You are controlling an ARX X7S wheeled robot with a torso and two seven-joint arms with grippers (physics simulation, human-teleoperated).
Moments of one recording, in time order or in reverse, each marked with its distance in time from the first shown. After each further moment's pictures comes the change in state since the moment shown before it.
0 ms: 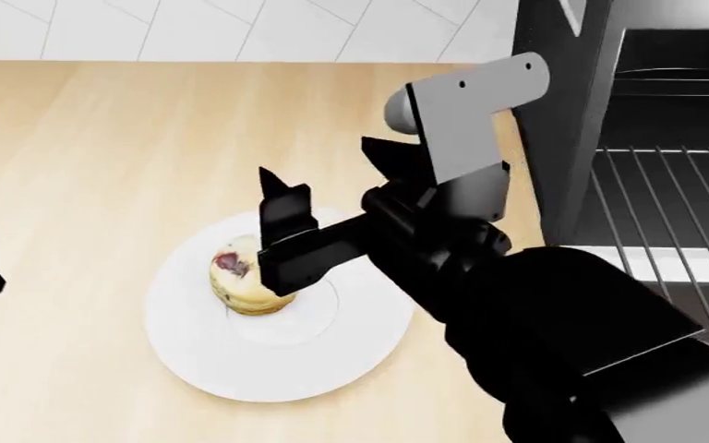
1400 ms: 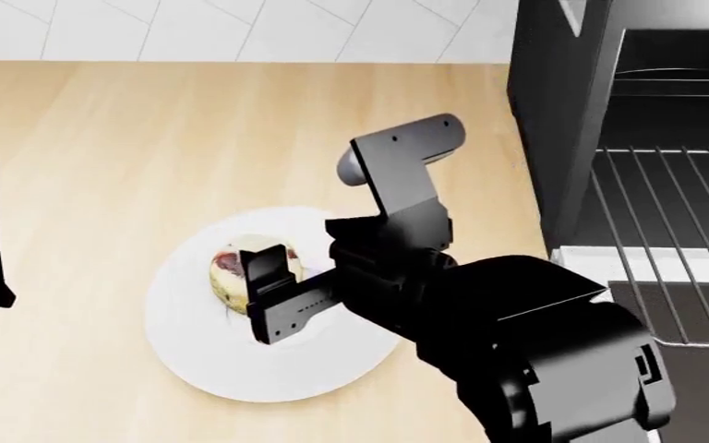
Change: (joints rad) left arm 0.056 -0.021 0.032 -0.033 0.014 0.072 0.000; right arm 0.070 -0.005 -0.208 0.377 -0.033 -0.098 -0.157
